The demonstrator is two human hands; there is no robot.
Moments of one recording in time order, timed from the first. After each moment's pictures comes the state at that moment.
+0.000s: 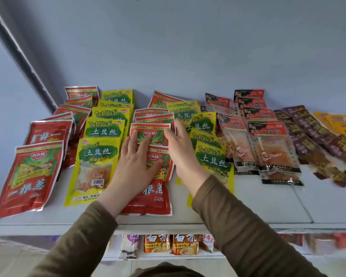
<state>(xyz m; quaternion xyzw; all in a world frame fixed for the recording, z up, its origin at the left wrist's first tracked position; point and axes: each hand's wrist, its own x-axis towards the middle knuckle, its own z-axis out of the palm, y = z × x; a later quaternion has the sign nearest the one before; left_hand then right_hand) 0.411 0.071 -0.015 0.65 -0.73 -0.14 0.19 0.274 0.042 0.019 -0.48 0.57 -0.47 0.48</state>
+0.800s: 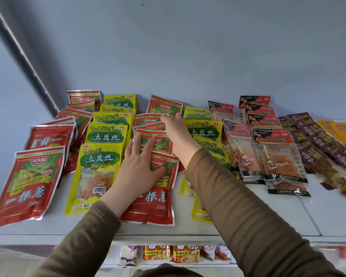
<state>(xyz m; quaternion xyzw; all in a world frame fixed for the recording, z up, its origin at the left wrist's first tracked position) 0.406 0.047 -0.020 0.65 -0.73 -0.17 0.15 0.284 -0.032 0.036 -0.37 0.60 -0.46 0.54</state>
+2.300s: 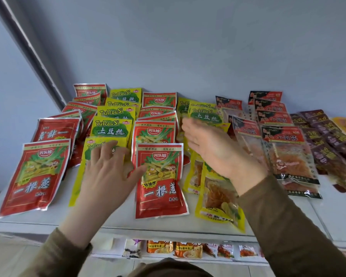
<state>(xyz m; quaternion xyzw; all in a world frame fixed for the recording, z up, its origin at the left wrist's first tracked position) 0.454 0.099 0.007 0.71 -0.69 -0.05 0.14 0.206 0.031 0.044 -0.53 0.43 -0.35 0.64</state>
